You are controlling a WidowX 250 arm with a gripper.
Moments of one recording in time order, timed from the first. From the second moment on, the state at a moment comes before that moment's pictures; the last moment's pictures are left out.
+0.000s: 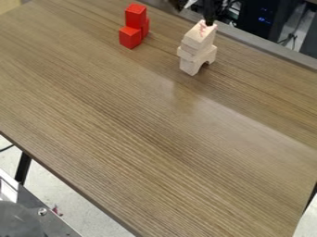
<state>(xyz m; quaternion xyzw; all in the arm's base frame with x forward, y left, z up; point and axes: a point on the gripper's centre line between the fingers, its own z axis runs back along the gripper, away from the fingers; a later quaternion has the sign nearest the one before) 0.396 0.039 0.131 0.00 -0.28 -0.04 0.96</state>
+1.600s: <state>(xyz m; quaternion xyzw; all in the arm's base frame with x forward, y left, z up) 0.408 0.035 0.094 0.00 -0.25 -0.03 0.97</state>
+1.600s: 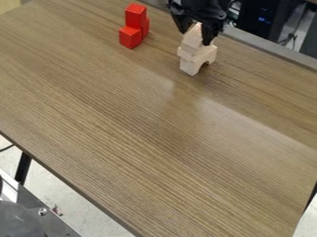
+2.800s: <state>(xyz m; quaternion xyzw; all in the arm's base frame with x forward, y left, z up) 0.418 0.089 0.116 0.01 -0.29 0.05 0.96</state>
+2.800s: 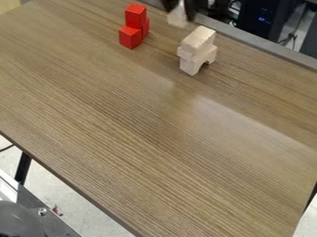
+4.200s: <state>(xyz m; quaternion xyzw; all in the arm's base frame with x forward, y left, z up) 0.433 0.151 0.100 0.02 -0.26 0.17 0.95</state>
